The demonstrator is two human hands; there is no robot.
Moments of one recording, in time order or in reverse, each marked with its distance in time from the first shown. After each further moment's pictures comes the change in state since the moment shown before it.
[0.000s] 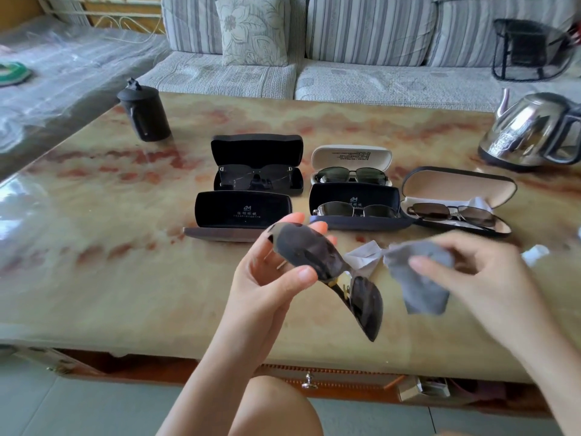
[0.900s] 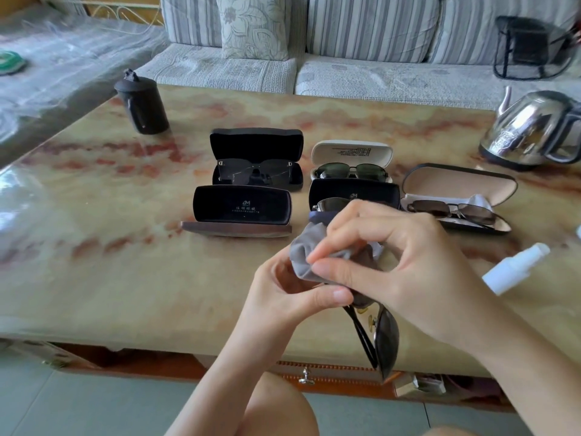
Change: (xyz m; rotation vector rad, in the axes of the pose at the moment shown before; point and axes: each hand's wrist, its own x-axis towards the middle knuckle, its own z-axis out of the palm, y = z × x) left_hand -0.003 -0.010 0.006 0.166 -0.076 -0.039; right_hand 0.011 -0.080 0.038 0.172 -0.346 -0.373
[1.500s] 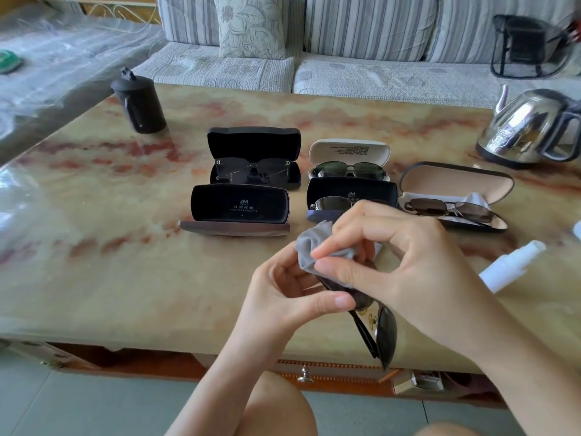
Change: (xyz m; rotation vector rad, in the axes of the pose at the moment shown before) left_hand -0.002 -0.002 0.001 0.037 0.005 0.013; right_hand -0.007 0.003 0.002 -0.038 0.057 -0.009
